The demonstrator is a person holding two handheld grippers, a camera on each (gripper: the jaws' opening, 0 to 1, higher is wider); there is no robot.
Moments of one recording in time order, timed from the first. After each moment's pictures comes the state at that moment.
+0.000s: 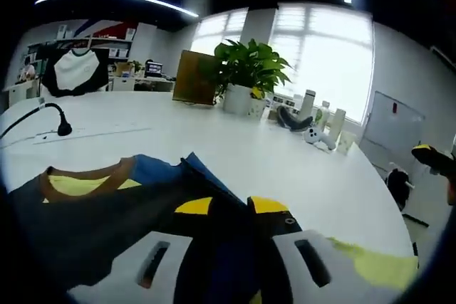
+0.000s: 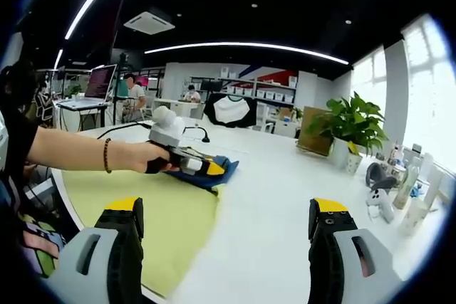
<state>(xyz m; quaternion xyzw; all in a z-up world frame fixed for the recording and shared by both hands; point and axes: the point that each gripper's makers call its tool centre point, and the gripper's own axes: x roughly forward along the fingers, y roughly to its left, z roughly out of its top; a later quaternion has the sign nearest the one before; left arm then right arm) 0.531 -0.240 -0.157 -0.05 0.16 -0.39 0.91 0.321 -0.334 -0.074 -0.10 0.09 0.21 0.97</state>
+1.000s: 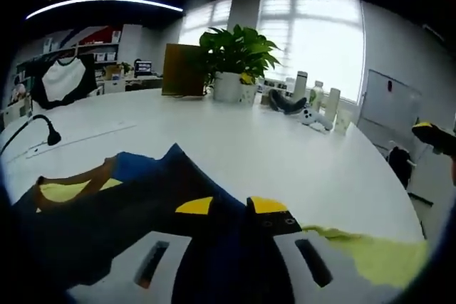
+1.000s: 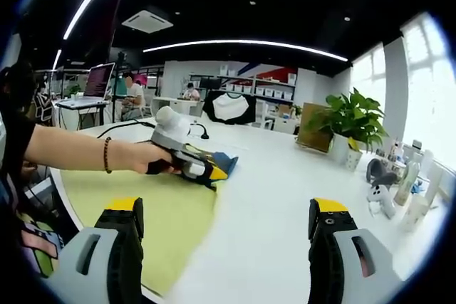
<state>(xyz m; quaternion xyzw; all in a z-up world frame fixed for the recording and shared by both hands) 0.526 -0.251 -0.165 0.00 0.17 -0.40 0.90 0.324 -0.336 -0.082 -0.10 0.10 0.21 0.97</state>
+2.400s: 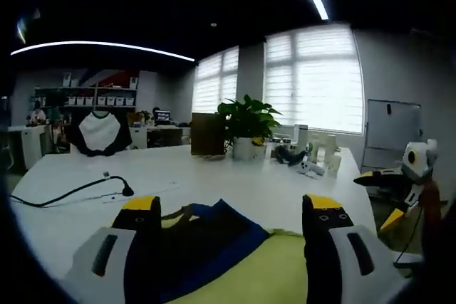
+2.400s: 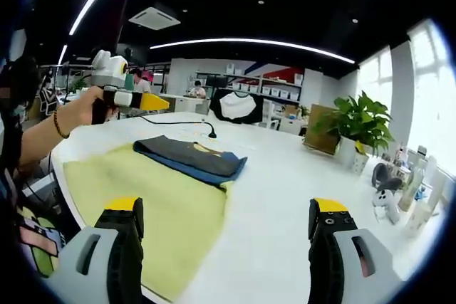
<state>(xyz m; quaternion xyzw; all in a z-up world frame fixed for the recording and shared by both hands) 0.444 -0.105 -0.019 -0.02 0.03 -0.35 0.94 0.324 -0.318 -0.084 -0.11 0.10 0.22 0.96</state>
